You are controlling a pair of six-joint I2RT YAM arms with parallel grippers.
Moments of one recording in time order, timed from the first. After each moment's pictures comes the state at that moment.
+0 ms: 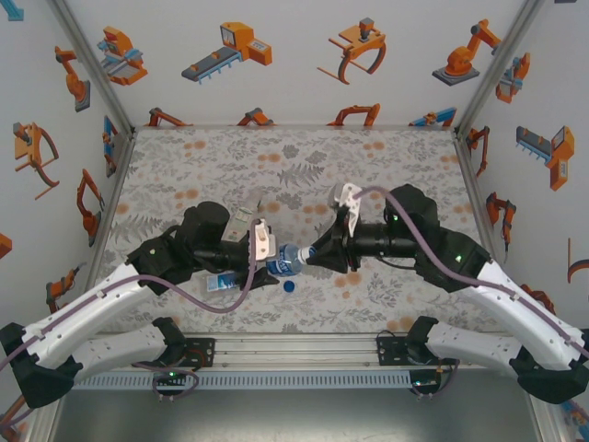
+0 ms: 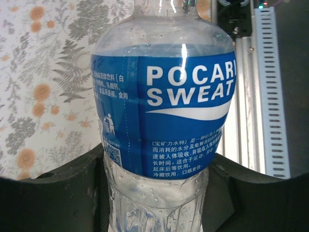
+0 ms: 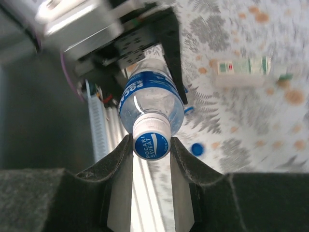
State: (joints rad) left arm -0.93 0.95 0.95 -0.55 0.49 0.45; right arm 0.91 0.93 1.18 -0.57 -0.43 0.15
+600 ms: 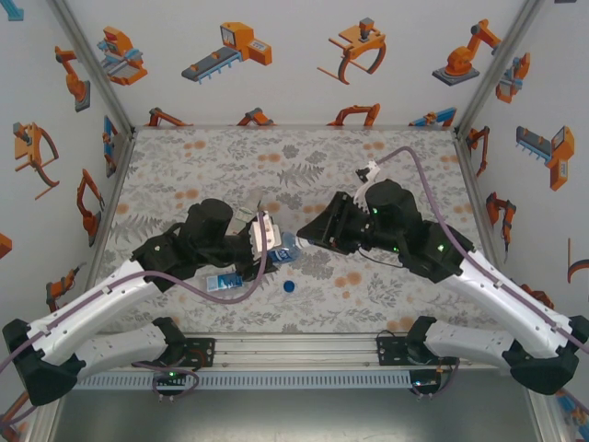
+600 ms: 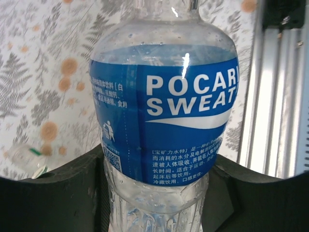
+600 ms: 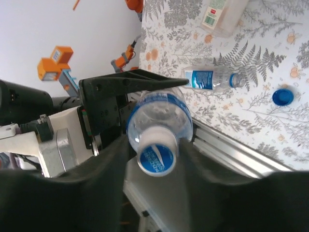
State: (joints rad) left arm -0.92 0.97 0.95 -0.53 0.37 0.44; right arm 0.90 1.02 1.21 -0.62 -0.13 1.07
